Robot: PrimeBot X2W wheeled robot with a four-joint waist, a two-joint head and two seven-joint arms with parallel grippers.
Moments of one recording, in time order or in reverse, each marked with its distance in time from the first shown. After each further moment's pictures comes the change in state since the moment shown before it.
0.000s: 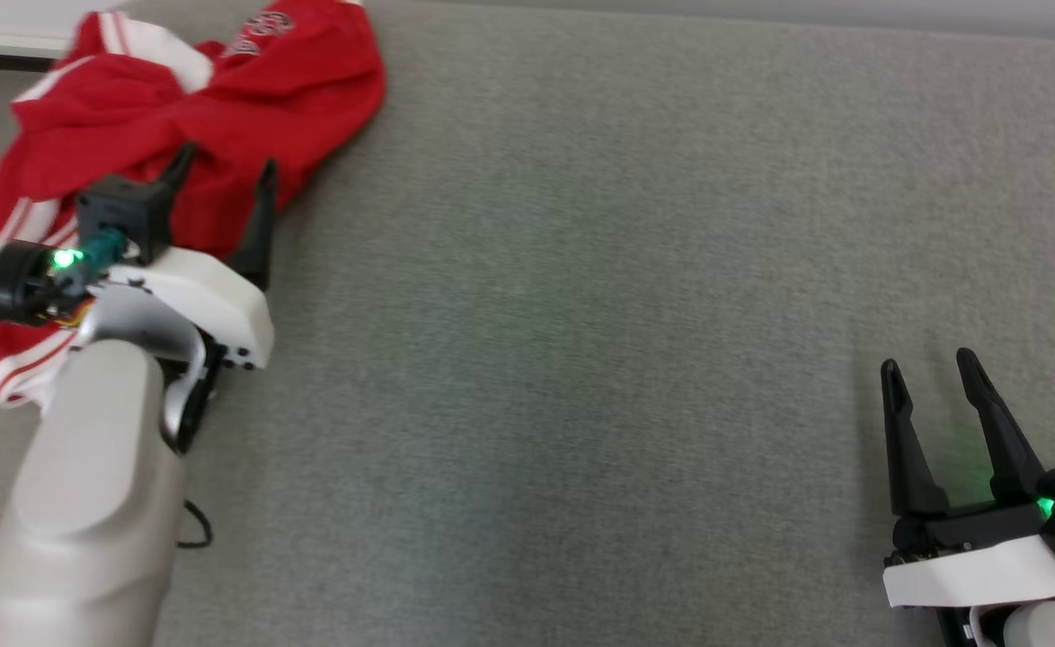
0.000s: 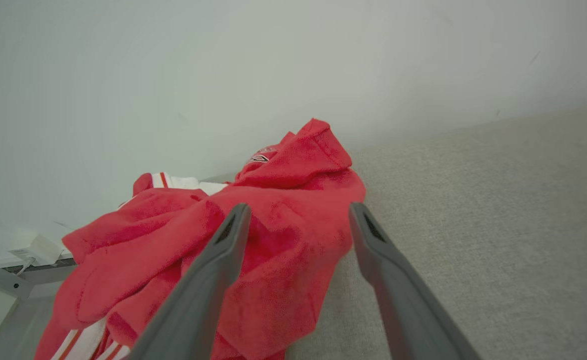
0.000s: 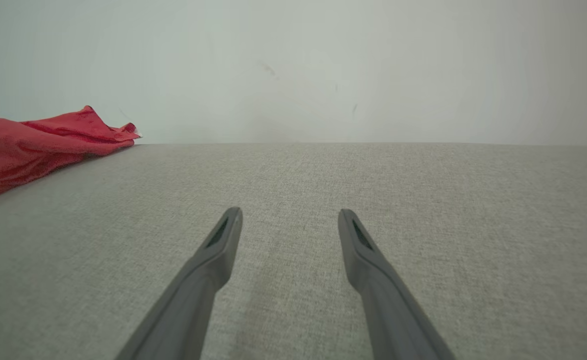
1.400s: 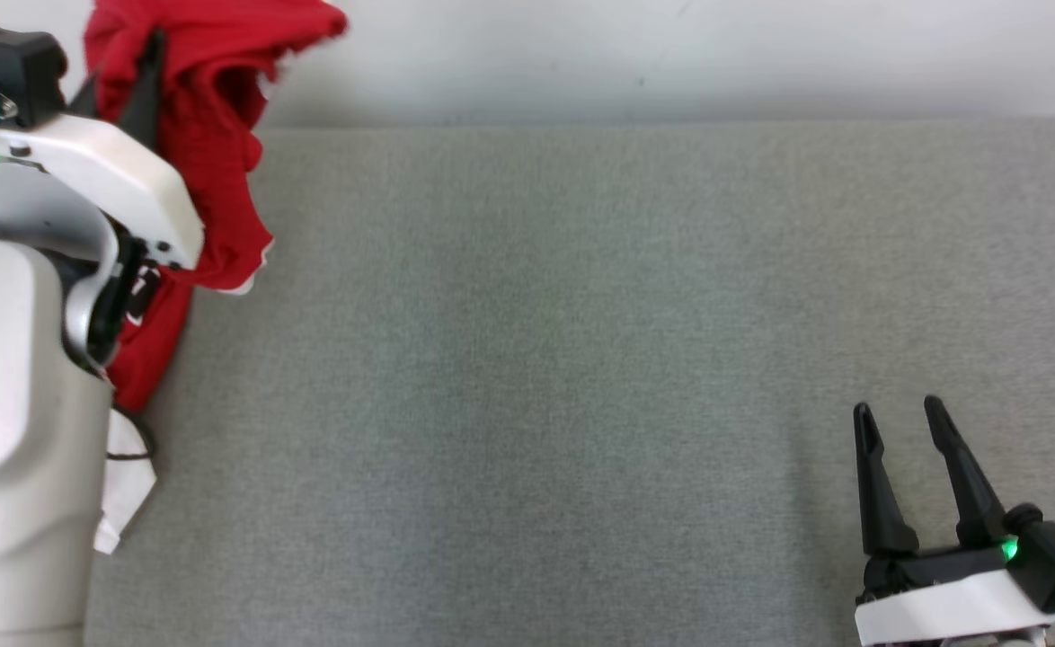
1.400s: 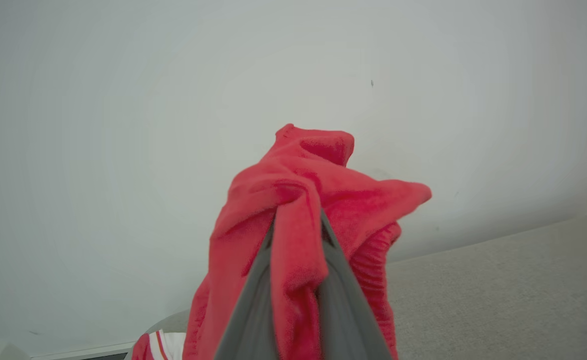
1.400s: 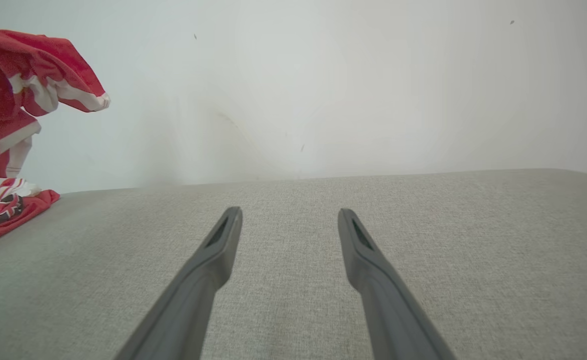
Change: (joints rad) left arm -0.147 0.098 0.018 -0.080 -0.095 -0.002 0.227; right arm 0.037 0.064 0.002 0.036 0.014 0.000 0.000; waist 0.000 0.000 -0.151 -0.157
